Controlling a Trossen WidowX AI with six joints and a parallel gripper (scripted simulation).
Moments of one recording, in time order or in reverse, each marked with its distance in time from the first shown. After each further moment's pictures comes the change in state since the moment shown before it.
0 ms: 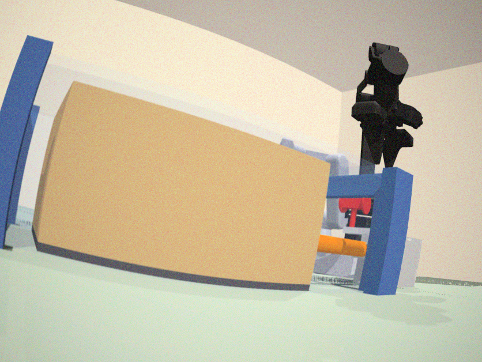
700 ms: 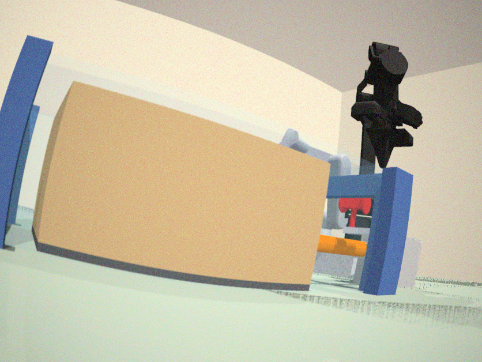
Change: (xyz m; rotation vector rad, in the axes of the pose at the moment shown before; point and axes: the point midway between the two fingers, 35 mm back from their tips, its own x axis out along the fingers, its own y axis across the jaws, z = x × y) arm 0.000 0.000 -0.001 0.002 0.005 0.007
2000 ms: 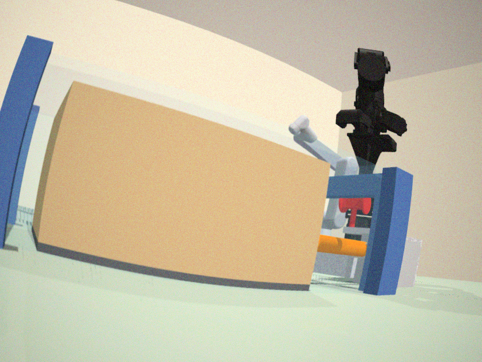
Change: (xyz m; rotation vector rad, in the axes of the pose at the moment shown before) arm 0.013 -0.002 -0.038 -0.071 0.010 0.017
